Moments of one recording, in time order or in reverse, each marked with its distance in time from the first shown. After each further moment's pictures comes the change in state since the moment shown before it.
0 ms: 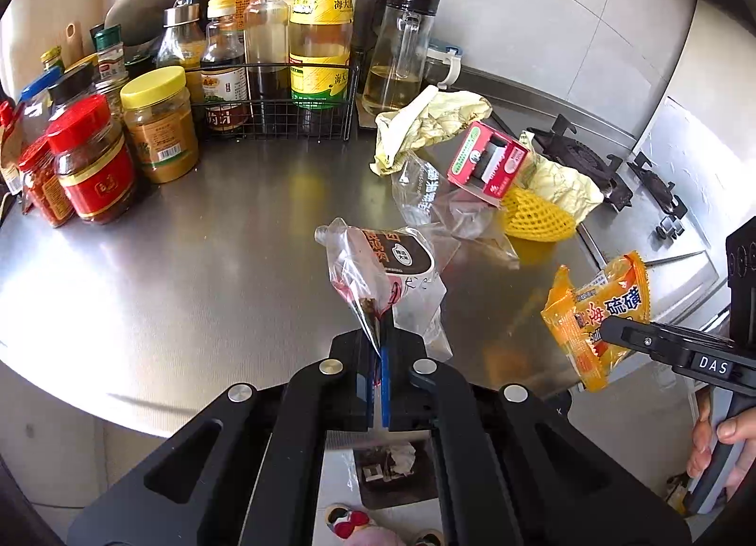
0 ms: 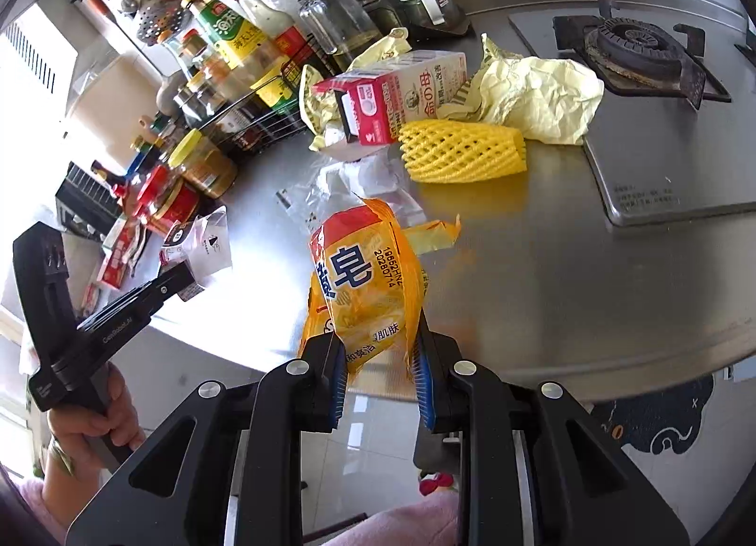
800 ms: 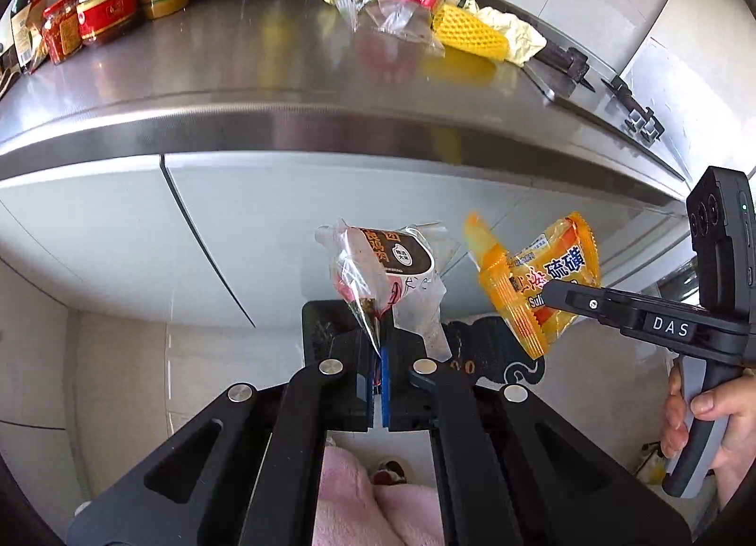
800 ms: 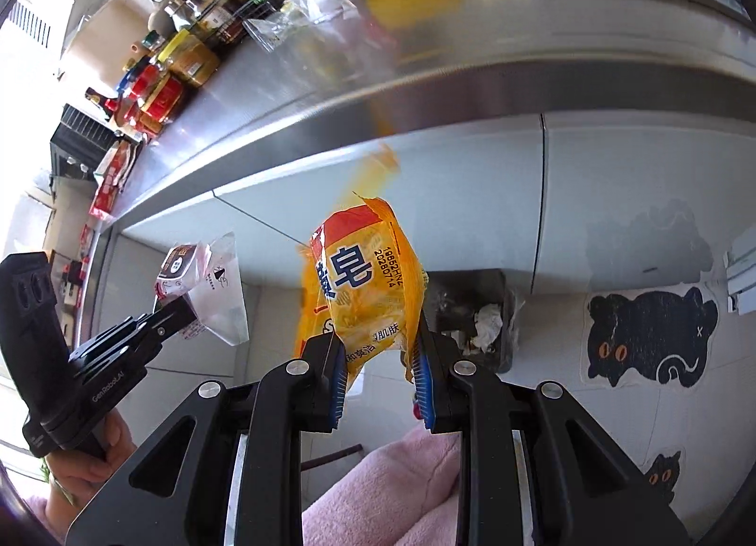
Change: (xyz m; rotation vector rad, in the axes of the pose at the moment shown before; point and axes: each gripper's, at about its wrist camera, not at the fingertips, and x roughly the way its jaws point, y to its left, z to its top) left arm -0.005 -0.053 -0.170 -0.044 0.188 -0.044; right arm 0.014 -0.048 -0.138 0.057 0.178 -0.026
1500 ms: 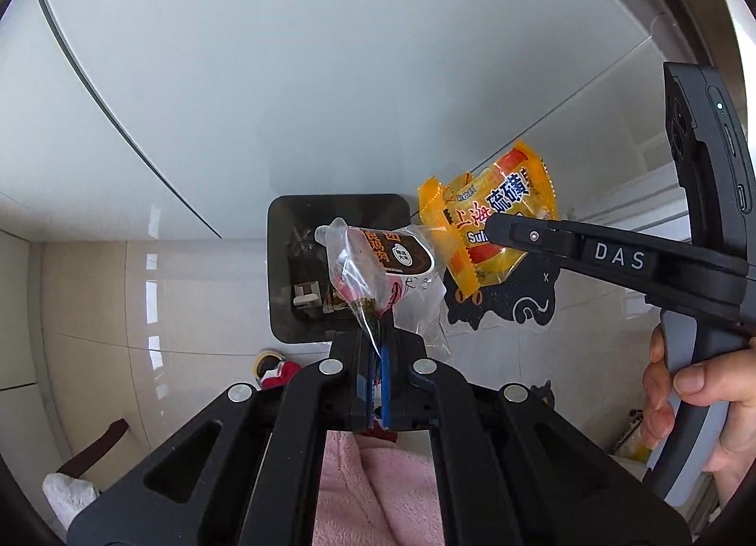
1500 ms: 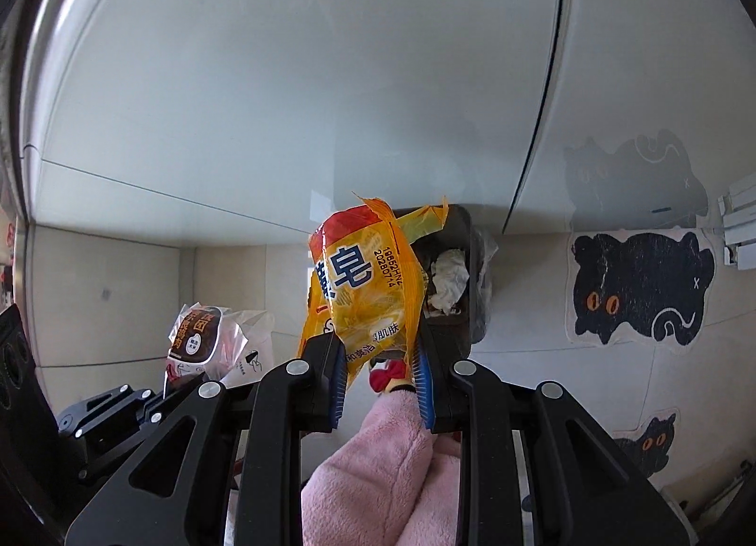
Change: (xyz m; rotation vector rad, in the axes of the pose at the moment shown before) left arm 0.176 0.011 -0.059 -0.061 0.286 -0.023; right arm 0.162 -0.063 0.000 0.089 0.191 -0.133
